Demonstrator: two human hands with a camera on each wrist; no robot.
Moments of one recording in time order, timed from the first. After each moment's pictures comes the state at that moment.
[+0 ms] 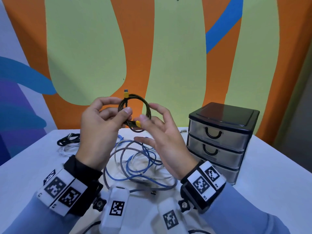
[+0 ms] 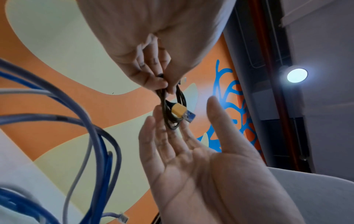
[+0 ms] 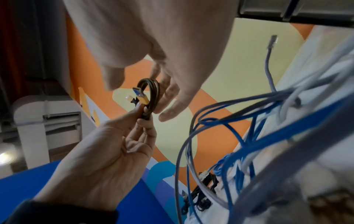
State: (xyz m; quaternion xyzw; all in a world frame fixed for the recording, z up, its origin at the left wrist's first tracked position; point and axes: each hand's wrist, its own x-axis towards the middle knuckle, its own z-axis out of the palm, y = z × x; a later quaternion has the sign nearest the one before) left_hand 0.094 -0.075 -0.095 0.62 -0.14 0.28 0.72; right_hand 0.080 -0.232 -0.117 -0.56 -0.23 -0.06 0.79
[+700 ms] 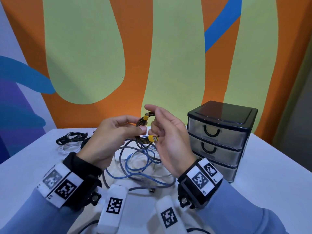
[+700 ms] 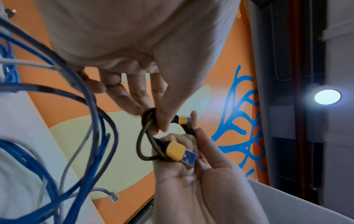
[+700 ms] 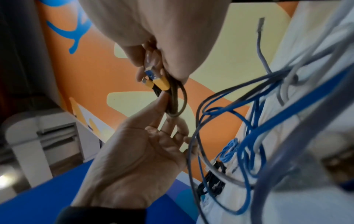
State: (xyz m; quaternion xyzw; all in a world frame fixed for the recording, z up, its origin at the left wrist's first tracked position) left_hand 0.092 -0.080 -0.099 0.72 -0.11 0.04 0.69; right_hand 0.083 -0.234 -0.116 -0.47 -0.19 -0.10 0.85
